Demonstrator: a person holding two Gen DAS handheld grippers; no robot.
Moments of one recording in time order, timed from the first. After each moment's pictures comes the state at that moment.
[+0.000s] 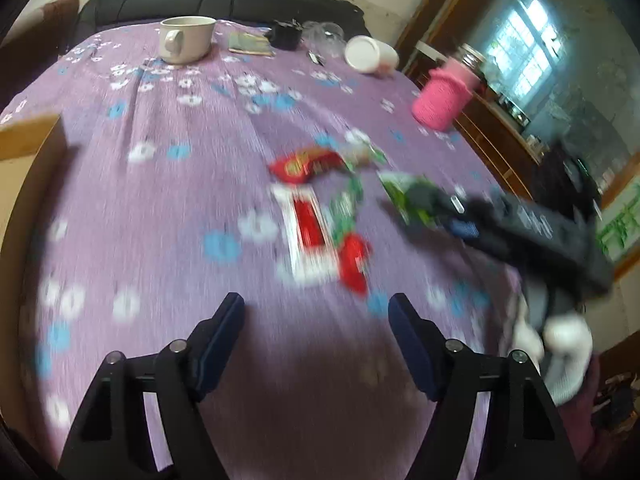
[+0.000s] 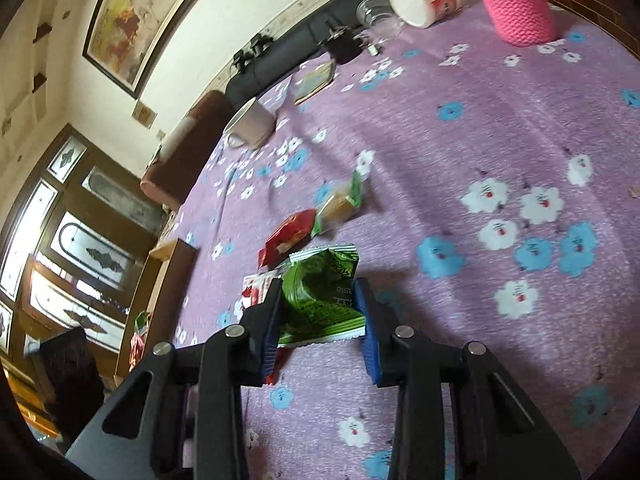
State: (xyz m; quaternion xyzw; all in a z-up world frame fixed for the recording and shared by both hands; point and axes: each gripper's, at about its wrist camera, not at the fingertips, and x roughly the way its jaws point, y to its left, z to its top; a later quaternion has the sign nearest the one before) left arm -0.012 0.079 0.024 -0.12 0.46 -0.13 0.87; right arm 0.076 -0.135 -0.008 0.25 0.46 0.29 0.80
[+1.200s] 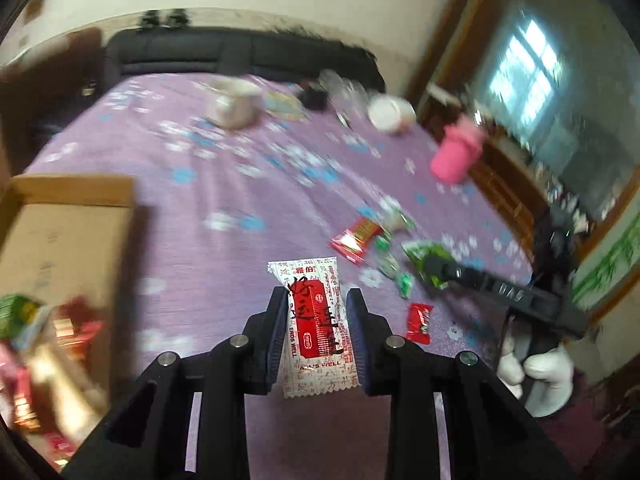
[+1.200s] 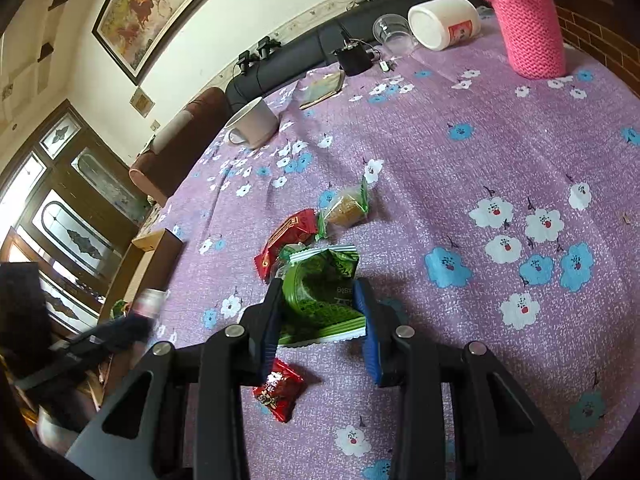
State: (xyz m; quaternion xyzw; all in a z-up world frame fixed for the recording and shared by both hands) left arm -0.048 0.145 0.076 -0.11 0.39 -0.09 0.91; right arm 0.064 -0.113 -0.003 0.19 0.43 0.28 0.84
